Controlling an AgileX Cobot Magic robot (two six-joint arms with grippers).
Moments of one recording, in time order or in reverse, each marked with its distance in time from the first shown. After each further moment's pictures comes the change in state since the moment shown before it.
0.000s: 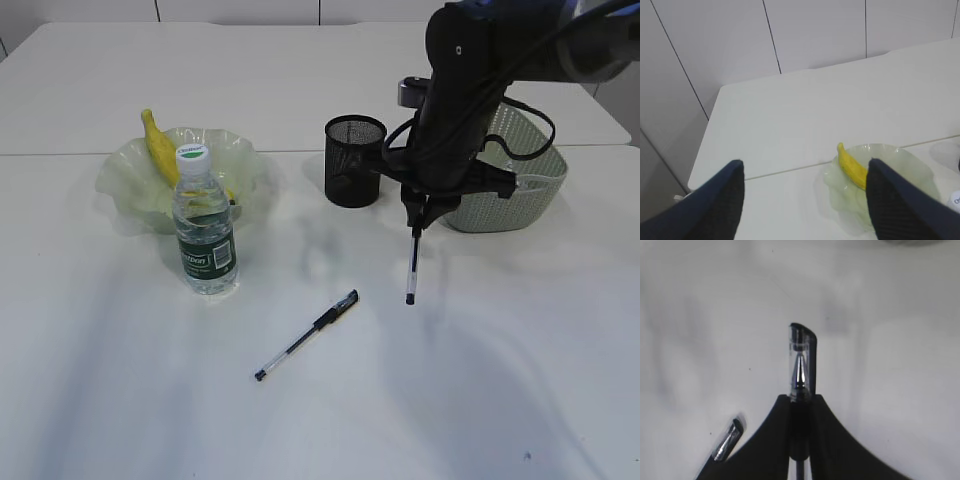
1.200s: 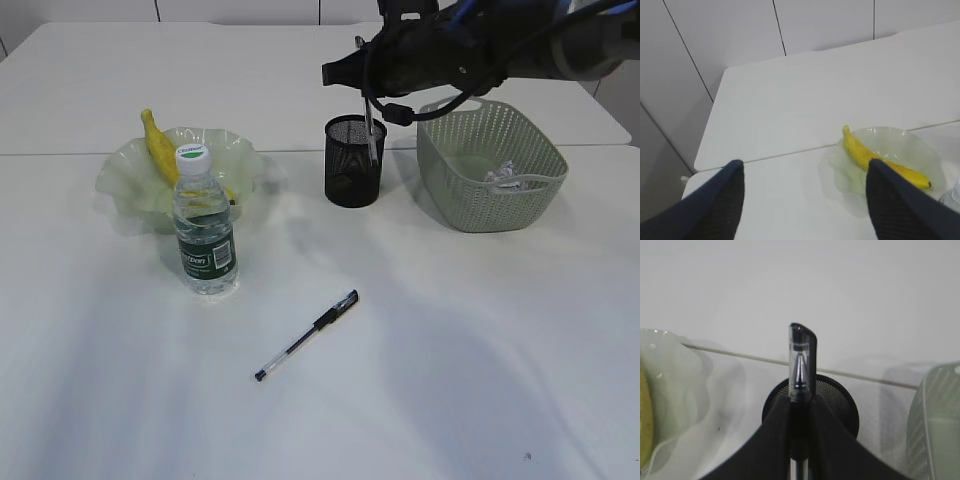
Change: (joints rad) left arm 0.000 0.000 0.000 0.000 0.067 0.000; right arm 0.000 0.015 -0.033 -0.507 -0.737 0.000
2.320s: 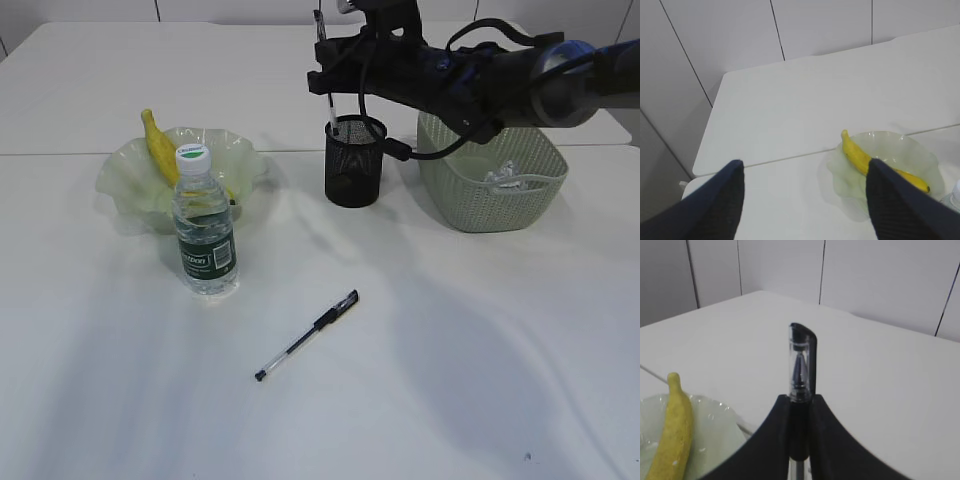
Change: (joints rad) left arm 0.000 0.000 0.000 0.000 -0.017 0.000; right arm -0.084 0.141 -0.009 -0.015 -0.629 -0.197
